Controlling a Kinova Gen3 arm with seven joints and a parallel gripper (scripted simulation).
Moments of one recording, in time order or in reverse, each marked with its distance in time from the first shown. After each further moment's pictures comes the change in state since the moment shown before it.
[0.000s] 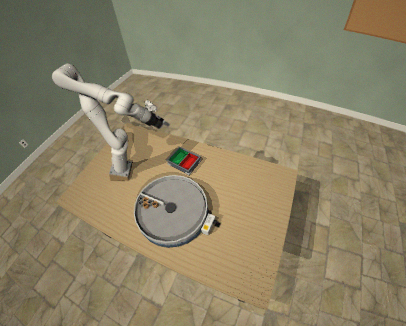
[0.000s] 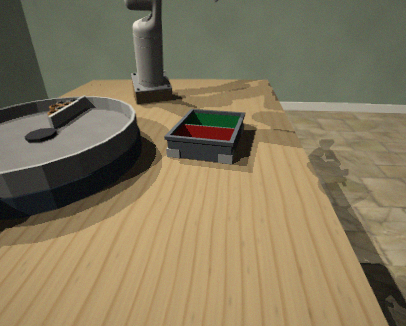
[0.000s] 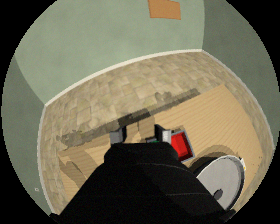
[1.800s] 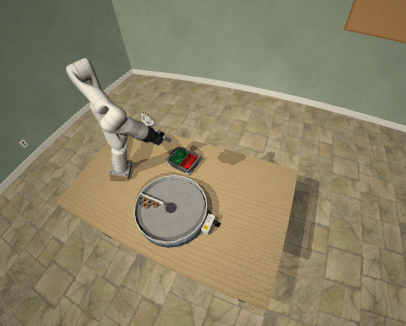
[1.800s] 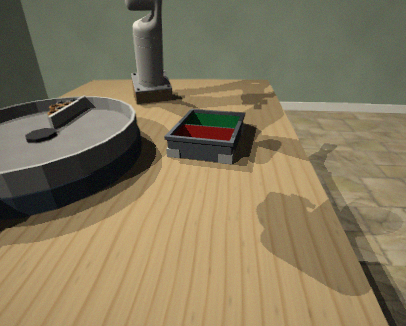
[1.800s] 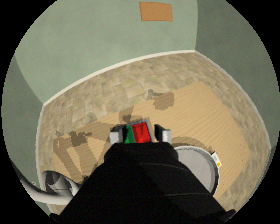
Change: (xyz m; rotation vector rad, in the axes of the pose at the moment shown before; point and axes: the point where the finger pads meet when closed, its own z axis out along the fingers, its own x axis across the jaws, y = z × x) arm 0.161 0.048 -0.129 0.009 0.024 0.000
